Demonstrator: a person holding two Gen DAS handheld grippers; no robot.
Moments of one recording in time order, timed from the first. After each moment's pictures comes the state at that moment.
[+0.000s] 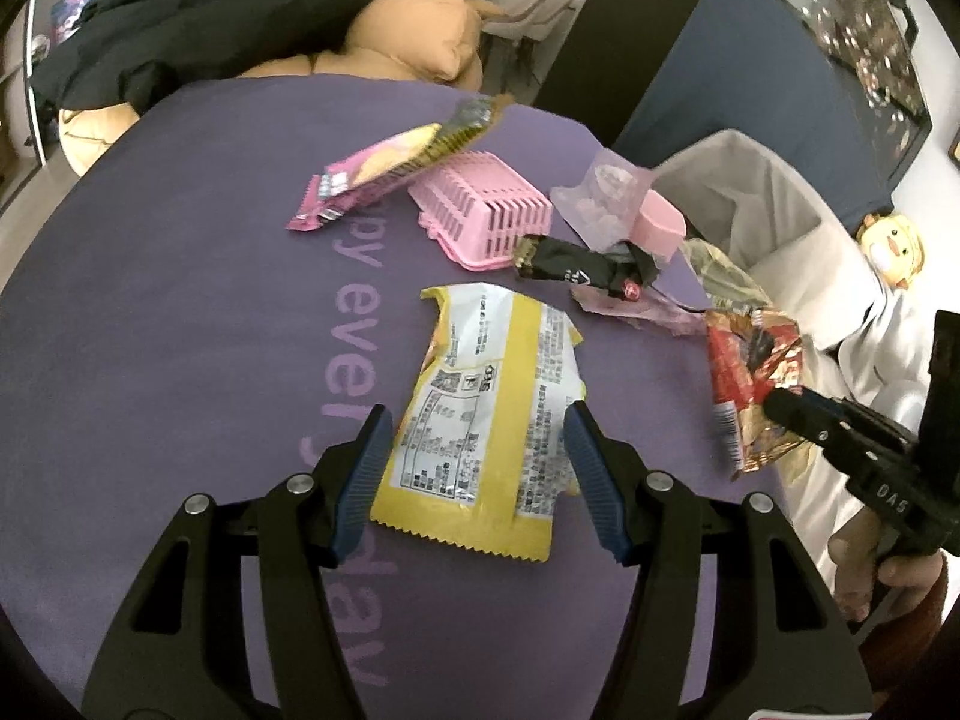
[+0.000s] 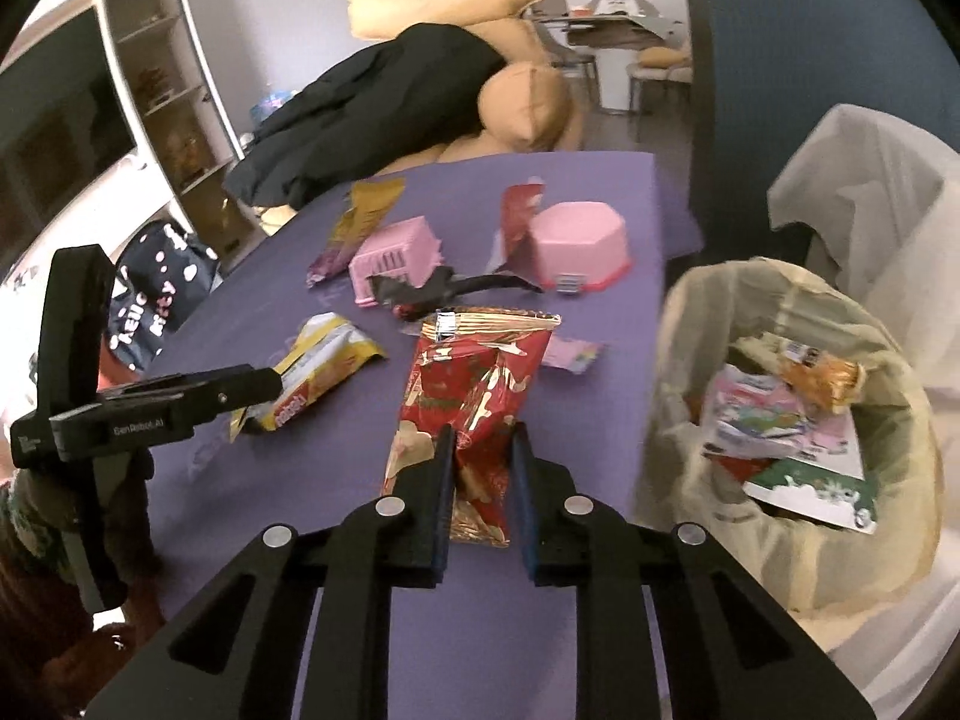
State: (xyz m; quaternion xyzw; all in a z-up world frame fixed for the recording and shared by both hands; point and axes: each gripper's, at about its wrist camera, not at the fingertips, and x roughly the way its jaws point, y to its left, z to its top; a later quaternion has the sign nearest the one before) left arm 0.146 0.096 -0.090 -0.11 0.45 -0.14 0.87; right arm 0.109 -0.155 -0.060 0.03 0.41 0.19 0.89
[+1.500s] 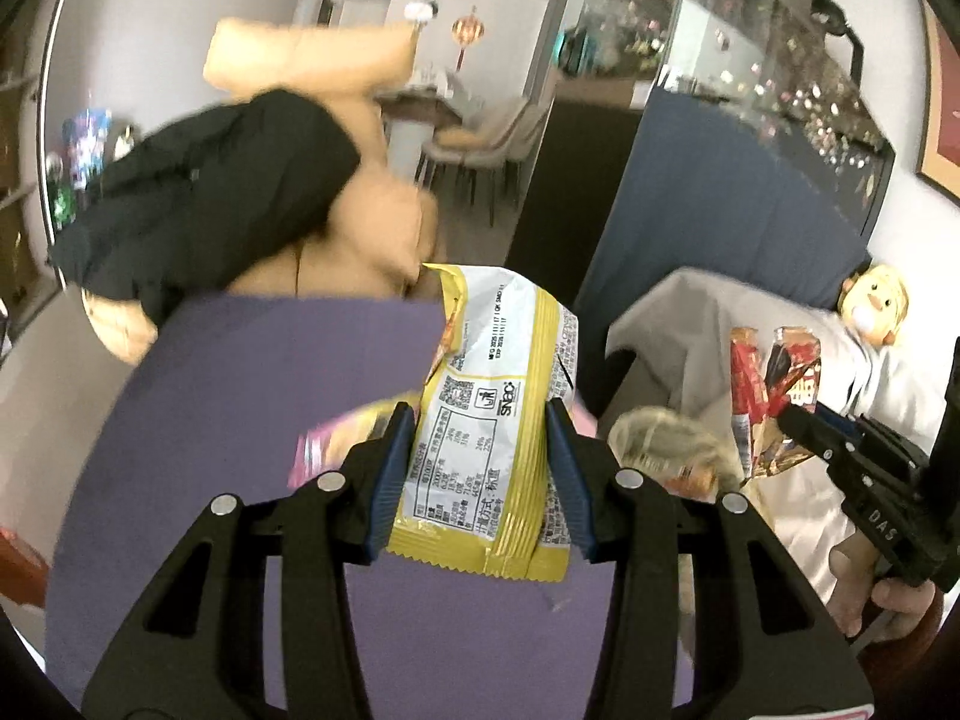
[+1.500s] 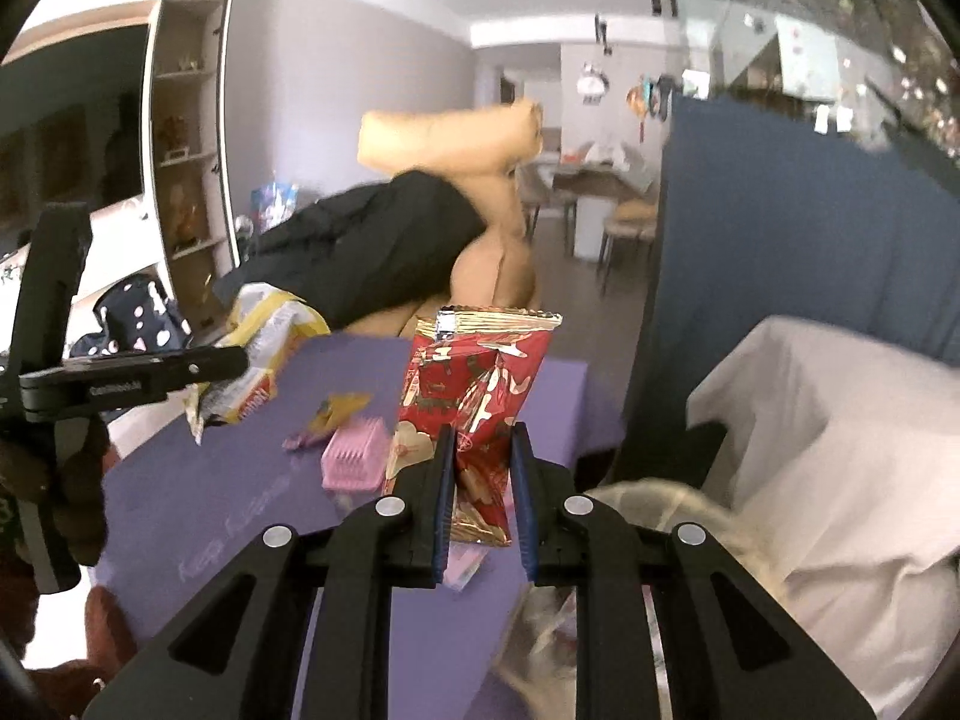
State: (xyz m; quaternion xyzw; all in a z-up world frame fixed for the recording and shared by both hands) left arm 0.152 0.067 0.063 -0.08 0.30 -0.12 0.94; right arm 0.106 -0.189 0.065 -0.04 0.23 0.16 0.96
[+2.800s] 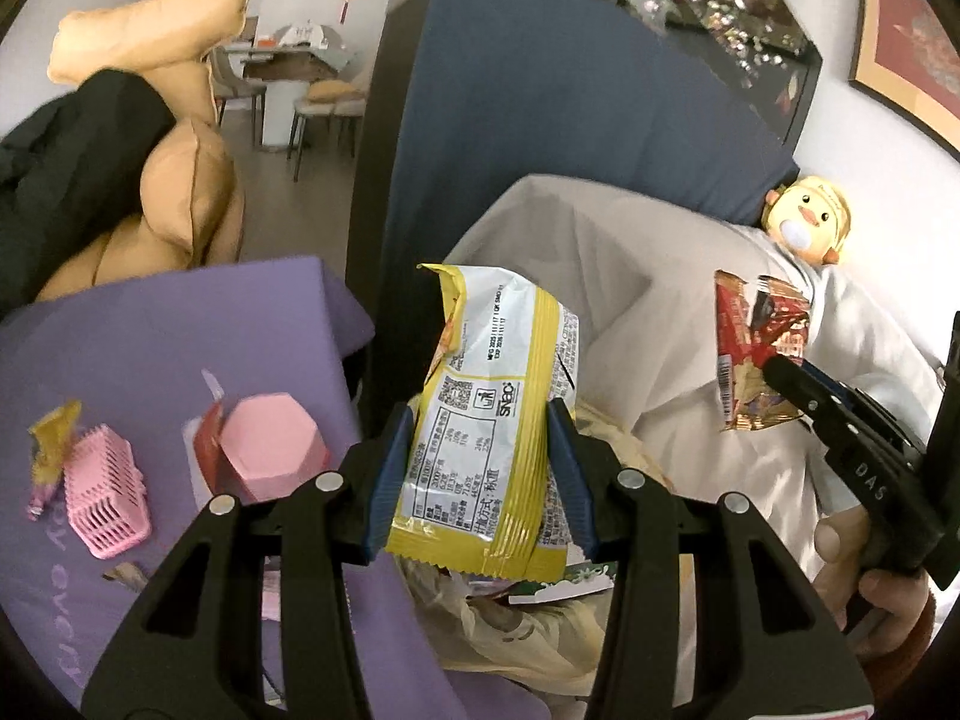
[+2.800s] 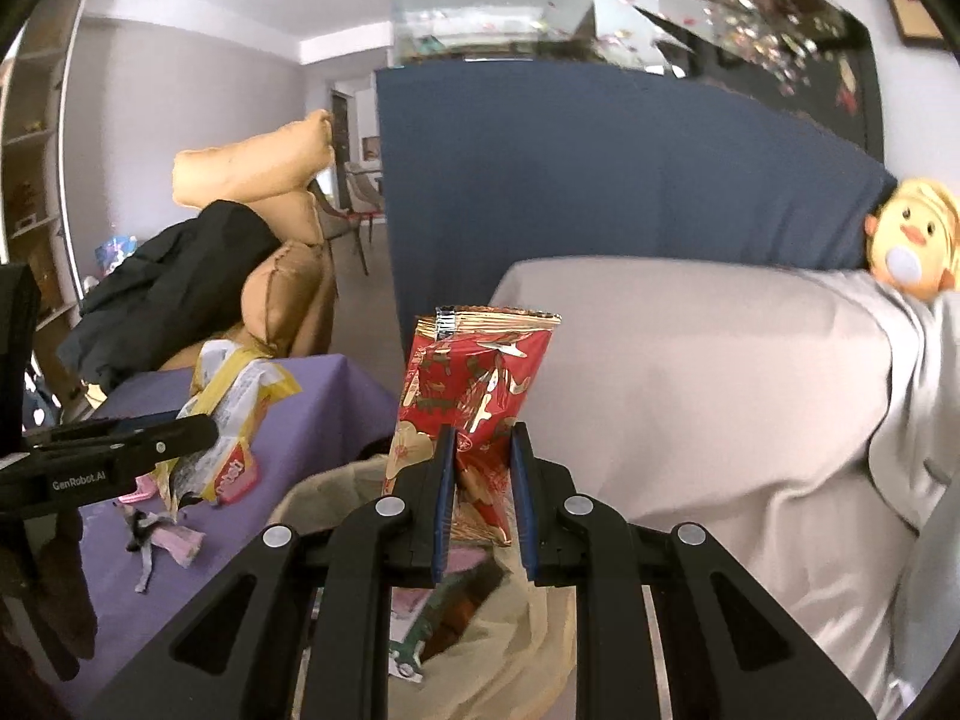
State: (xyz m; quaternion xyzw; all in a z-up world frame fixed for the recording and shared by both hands) left arm 0.216 -0.132 0.005 -0.04 0.35 -0.25 0.90; right arm 0.117 -0.357 0.023 0.03 0.25 -0.03 0.97
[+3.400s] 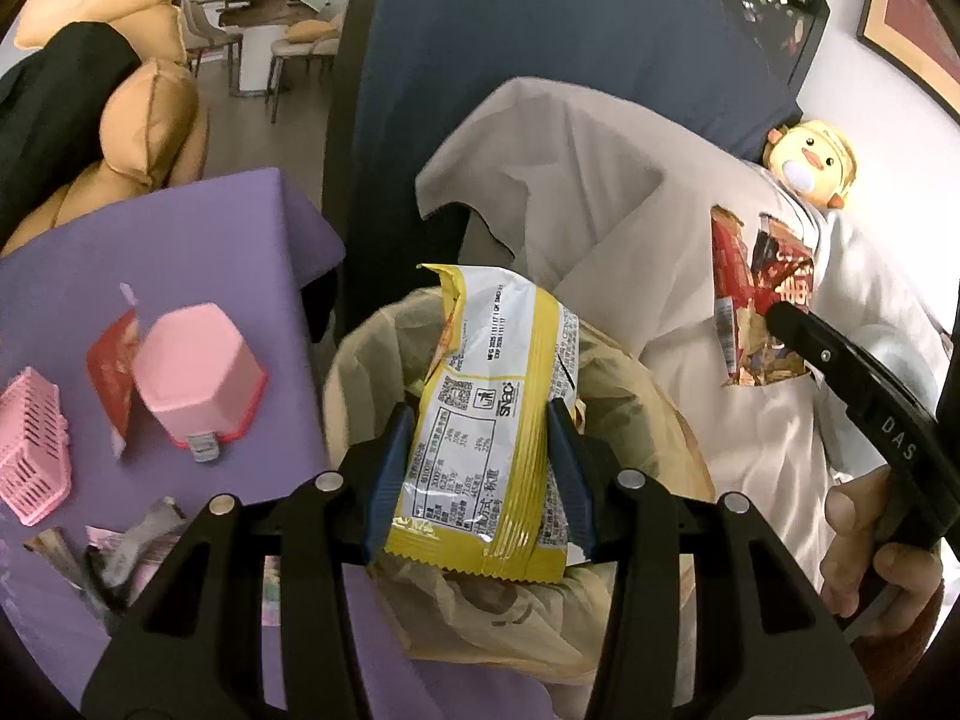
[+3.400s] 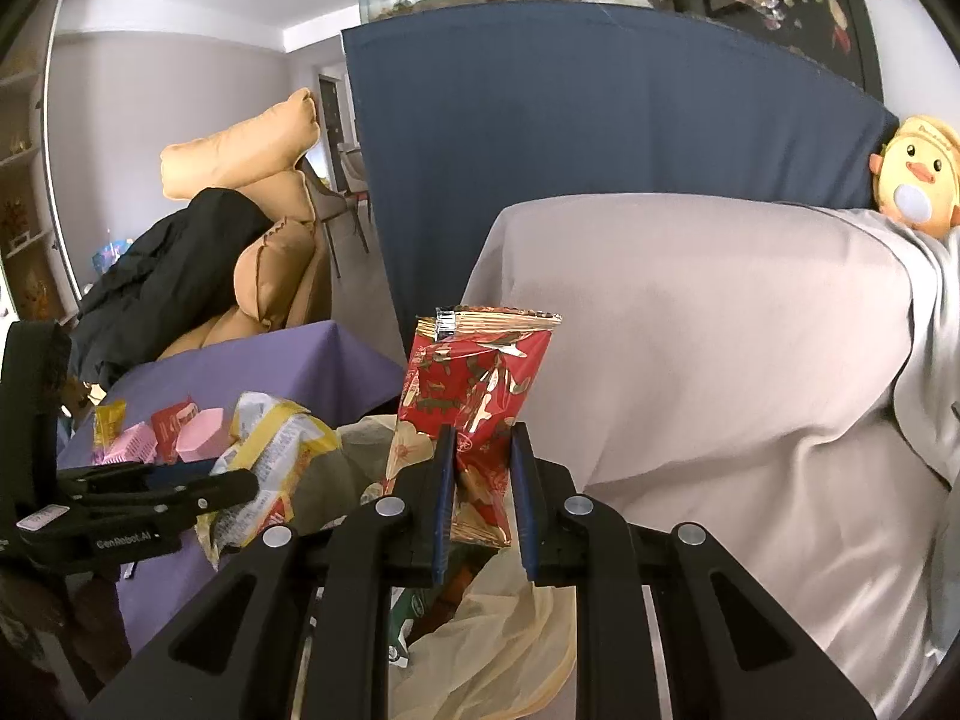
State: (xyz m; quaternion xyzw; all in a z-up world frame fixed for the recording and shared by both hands) left arm 0.223 -0.161 -0.046 -0.03 0.41 -0.27 0.87; right arm 0.128 -0.368 -0.007 0.06 0.28 -0.02 0.96
